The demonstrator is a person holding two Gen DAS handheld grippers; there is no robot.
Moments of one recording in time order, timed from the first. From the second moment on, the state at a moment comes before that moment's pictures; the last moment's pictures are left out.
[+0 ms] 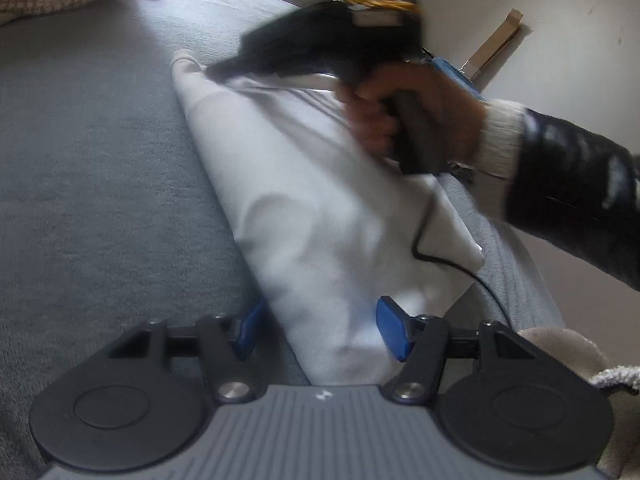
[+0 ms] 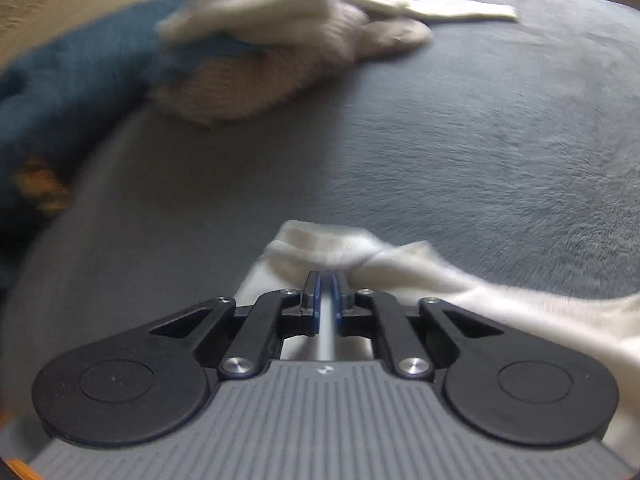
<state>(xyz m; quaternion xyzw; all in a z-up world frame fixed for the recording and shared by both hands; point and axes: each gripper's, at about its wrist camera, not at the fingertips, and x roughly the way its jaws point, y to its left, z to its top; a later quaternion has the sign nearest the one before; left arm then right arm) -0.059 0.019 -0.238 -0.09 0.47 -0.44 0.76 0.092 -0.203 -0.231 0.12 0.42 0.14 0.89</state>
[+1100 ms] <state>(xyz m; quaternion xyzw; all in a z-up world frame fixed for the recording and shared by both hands) -0.072 0.023 -0.232 -0.10 0.50 -0.42 0.75 -0.127 -0.345 -0.207 0.35 0.33 -0.11 0.87</state>
